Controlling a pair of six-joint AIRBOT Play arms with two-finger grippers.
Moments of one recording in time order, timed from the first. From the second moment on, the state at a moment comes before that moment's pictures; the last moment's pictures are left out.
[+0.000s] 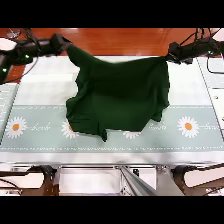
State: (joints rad) left arm 0.02 -1.55 1.45 0.53 -0.83 -1.11; right arm -0.12 -1.70 1.75 -0.96 1.16 1.52
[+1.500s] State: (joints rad) left arm 0.02 -1.15 0.40 0.51 -0.80 -1.18; right arm -0.43 -1.20 0.69 -0.92 1.27 1.28
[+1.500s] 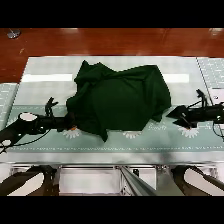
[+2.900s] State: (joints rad) left arm 0.27 -1.01 1.47 0.40 -0.94 -1.16; right arm -0.17 -1.34 2.04 -0.93 1.38 1.43
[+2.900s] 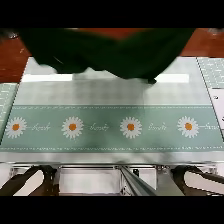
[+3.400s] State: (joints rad) left arm 0.54 -0.66 1.76 0.75 -1.10 -1.28; right arm -0.17 -0.84 2.03 -1.11 1.44 1.43
